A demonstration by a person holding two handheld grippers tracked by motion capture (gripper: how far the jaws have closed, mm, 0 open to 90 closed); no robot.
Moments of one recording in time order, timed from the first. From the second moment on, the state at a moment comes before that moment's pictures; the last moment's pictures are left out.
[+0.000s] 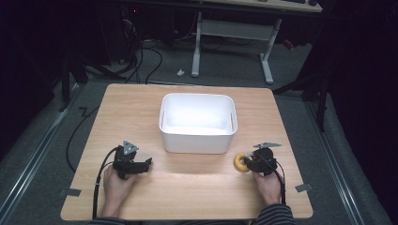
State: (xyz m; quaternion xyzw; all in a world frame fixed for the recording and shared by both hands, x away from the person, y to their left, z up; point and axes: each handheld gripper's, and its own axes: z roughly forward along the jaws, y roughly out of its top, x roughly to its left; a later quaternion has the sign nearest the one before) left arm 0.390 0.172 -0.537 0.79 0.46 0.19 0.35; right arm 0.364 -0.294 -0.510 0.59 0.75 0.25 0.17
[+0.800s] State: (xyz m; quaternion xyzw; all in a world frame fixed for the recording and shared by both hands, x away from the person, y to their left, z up) left arm 0.390 0.172 -0.537 0.79 0.46 0.19 0.35; right arm 0.349 -0.313 -0.483 0.58 0.74 0.29 0.19
